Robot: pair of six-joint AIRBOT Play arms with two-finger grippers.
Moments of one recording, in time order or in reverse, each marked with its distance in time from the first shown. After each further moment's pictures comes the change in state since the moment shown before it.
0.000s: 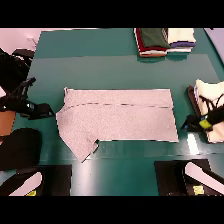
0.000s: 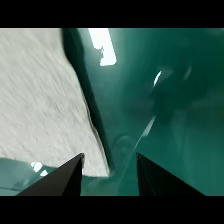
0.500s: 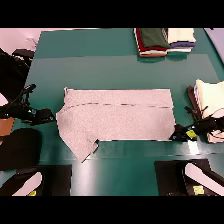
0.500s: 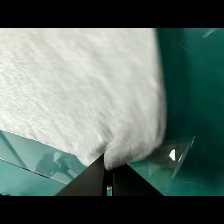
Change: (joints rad) left arm 0.003 0.053 -0.088 -0.005 0.040 -0.027; right arm 0.113 0.000 -0.185 0.134 -0.074 -0.036
